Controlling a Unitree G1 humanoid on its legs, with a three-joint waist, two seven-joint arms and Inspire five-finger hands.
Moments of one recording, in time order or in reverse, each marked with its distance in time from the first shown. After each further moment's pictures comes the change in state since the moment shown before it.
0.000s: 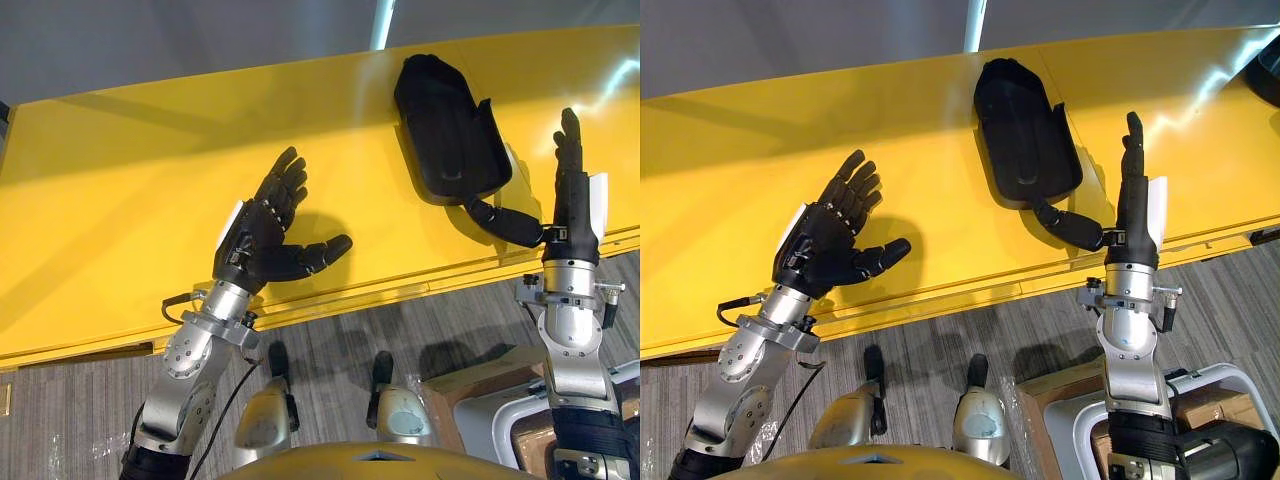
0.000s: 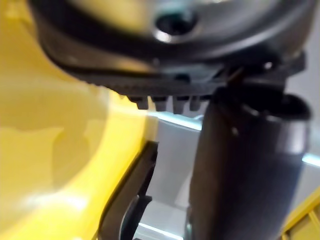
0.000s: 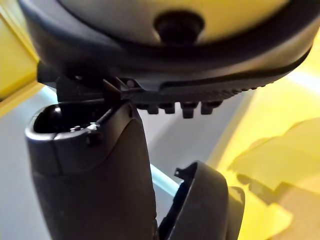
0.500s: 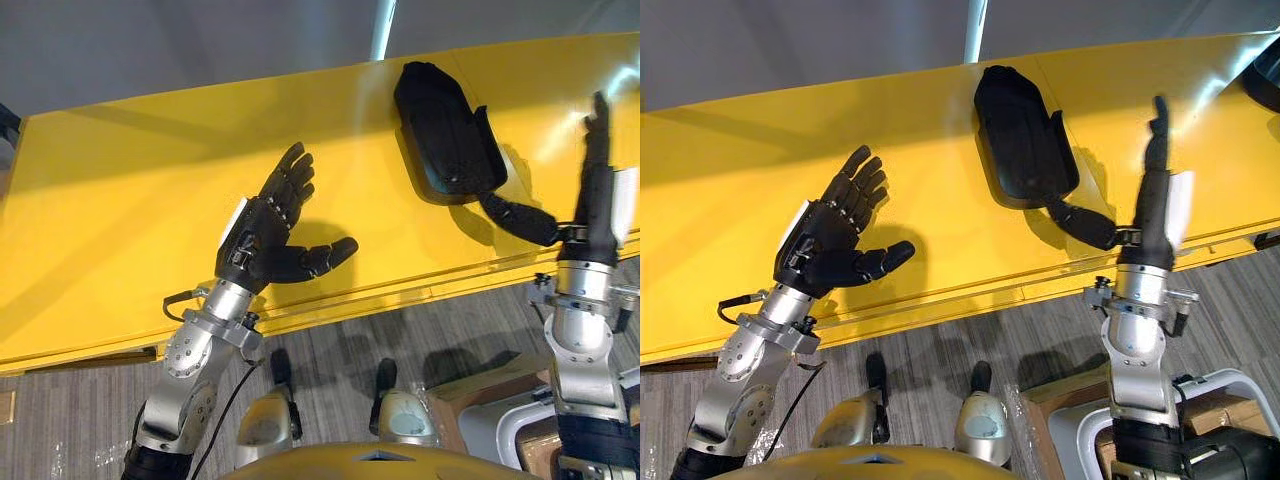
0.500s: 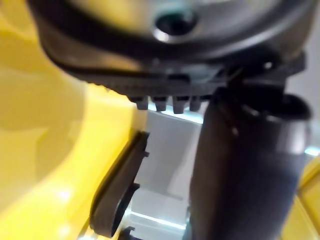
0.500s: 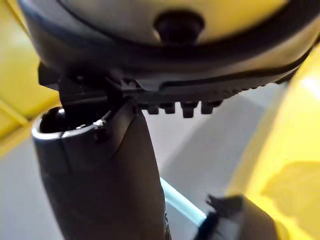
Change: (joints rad) left arm 0.000 -0.029 0.002 -0.010 0.005 -0.008 -0.052; right arm 0.065 0.017 -0.046 -0.161 -0.005 -0.038 -0.096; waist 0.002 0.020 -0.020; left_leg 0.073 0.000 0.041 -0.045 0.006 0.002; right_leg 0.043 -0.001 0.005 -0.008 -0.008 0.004
